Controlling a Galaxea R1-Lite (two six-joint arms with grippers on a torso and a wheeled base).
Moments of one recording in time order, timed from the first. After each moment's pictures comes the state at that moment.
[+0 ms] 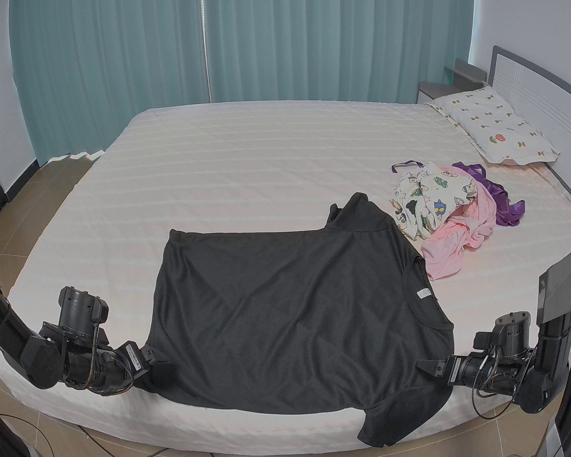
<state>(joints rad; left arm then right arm) -0.16 1.79 -0.35 -0.46 -0.12 -0.76 0.22 2.20 -0.02 -1.49 0.12 0.43</state>
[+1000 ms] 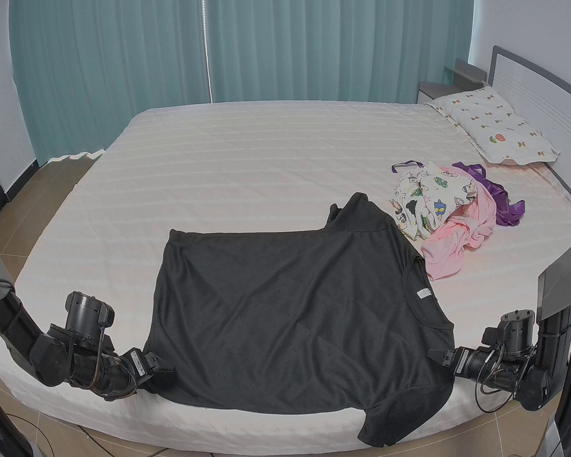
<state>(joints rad) -0.14 1.86 -0.36 -0.45 -0.16 -0.75 0.15 2.25 -0.02 -1.55 0.08 0.50</state>
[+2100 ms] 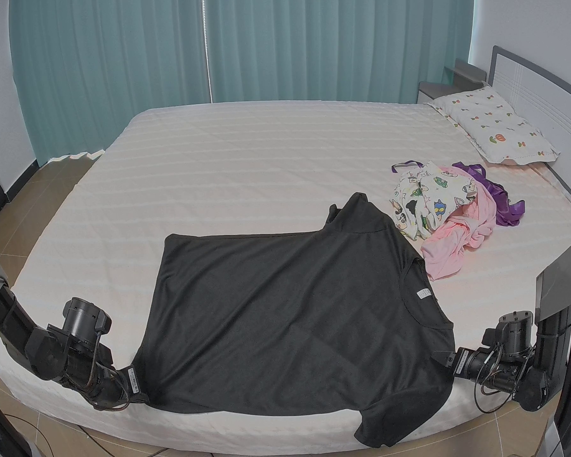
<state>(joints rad) -0.11 1.84 -0.38 -0.22 -0.20 -0.57 0.16 2.26 -0.02 -1.55 0.03 0.50</state>
